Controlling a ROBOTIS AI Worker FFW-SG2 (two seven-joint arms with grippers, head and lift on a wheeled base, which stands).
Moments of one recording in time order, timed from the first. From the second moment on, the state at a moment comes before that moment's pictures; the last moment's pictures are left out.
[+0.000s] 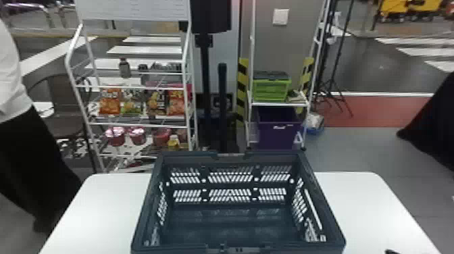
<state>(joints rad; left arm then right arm) 0.92 0.36 -0.21 -2.07 0.11 -0.42 0.44 0.94 0.00 -0.12 -2.25 -0.11 -0.32 0.33</state>
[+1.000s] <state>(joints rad) 0.94 0.37 -0.21 -2.08 0.11 -0.42 0.43 0.41 0.00 0.06 -2.31 -0.01 0.46 0.17</state>
